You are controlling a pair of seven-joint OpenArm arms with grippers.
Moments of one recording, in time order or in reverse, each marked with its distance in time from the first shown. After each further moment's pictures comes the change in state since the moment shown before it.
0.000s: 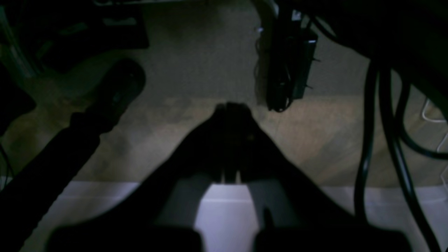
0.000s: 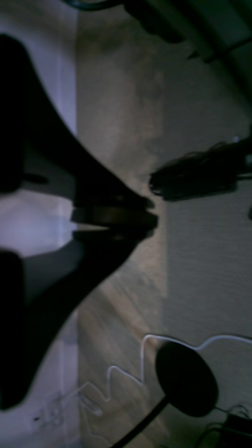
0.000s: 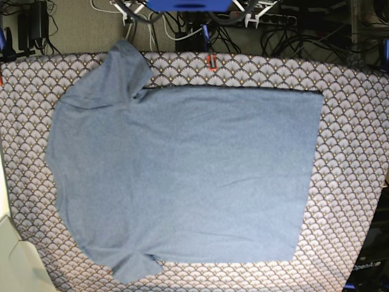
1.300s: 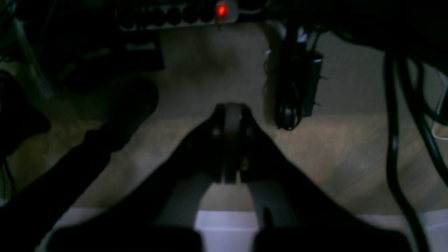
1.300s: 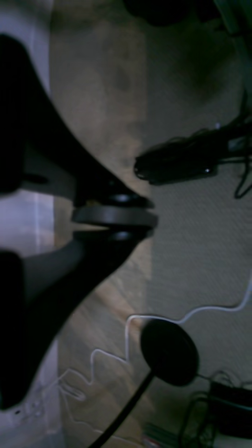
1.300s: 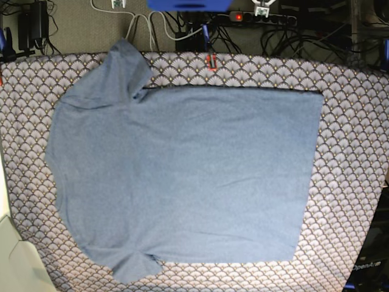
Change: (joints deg) left arm 19.2 -4.3 0.1 28.7 -0.3 -0.2 -0.4; right arm -22.4 1.8 -0.3 31.2 0.0 0.0 -0.3
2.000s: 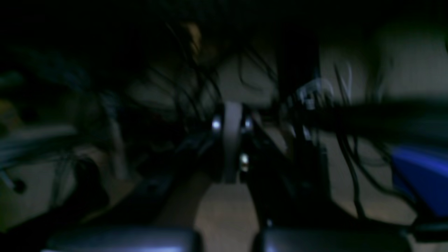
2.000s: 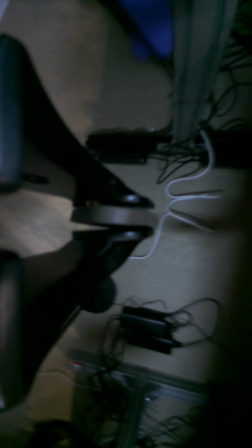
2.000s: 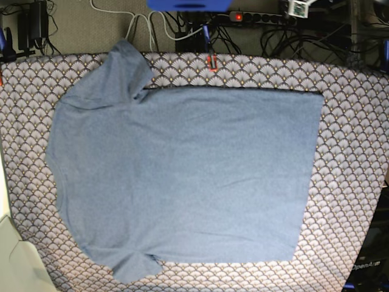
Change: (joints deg) left arm 35.6 -6.0 -7.2 67.5 -0.4 0.3 0.9; right arm -37.3 7.8 1.4 62.7 0.2 0.4 -1.4
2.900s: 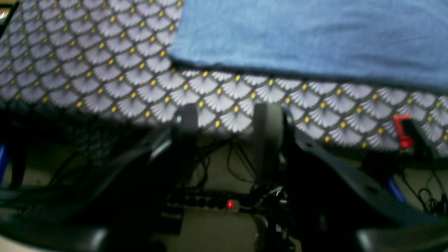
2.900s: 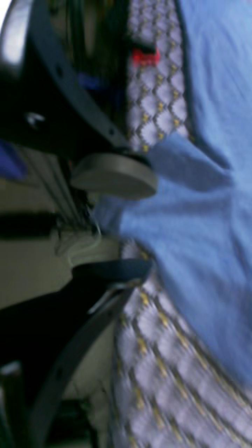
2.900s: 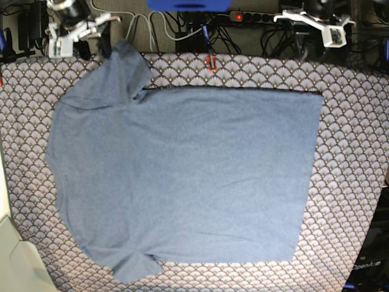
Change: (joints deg) left arm -0.1 -0.4 -6.6 16.6 -15.1 -0.3 0.2; right arm 12.1 3.4 4.5 17.7 29.7 8.2 -12.9
